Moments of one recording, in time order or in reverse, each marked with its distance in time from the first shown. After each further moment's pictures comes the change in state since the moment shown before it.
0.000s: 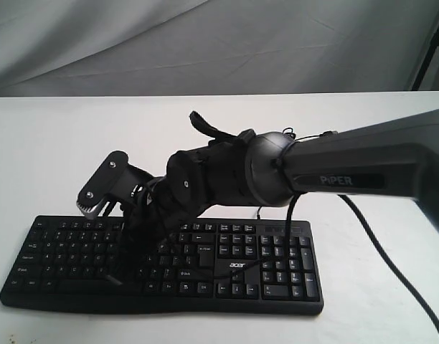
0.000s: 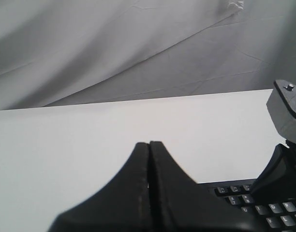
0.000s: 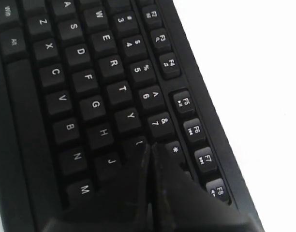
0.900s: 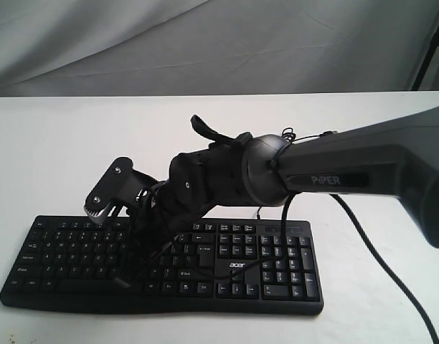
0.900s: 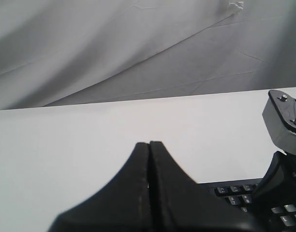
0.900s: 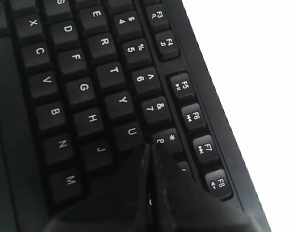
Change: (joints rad) left arm 0.000 0.000 0.000 0.000 0.000 -0.002; right arm -0.017 0.035 -0.014 0.000 0.024 -0.019
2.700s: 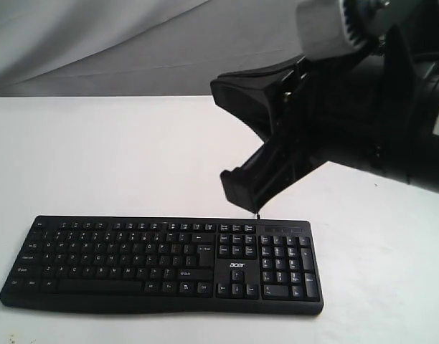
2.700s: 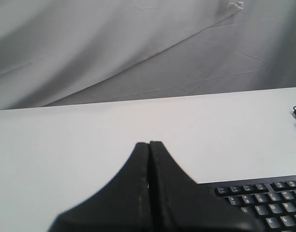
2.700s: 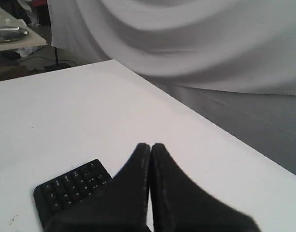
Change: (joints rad) left arm 0.000 0.000 0.000 0.000 0.000 0.000; right arm -0.005 -1.066 0.613 -0.056 -0.373 0.280
